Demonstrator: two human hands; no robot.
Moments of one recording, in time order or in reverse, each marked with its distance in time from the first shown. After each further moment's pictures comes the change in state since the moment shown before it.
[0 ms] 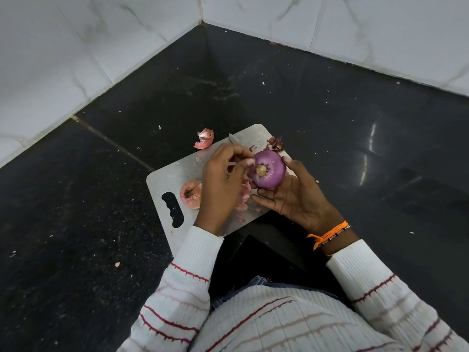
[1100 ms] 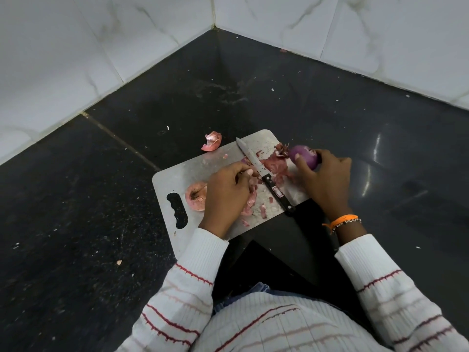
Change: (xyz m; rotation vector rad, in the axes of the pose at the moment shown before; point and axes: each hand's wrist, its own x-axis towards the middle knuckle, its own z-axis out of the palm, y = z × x) left_hand -0.004 -0.007 0.000 0.159 -0.047 -0.258; right_hand 0.018 -0.031 -0.033 -1.521 0.968 -0.620
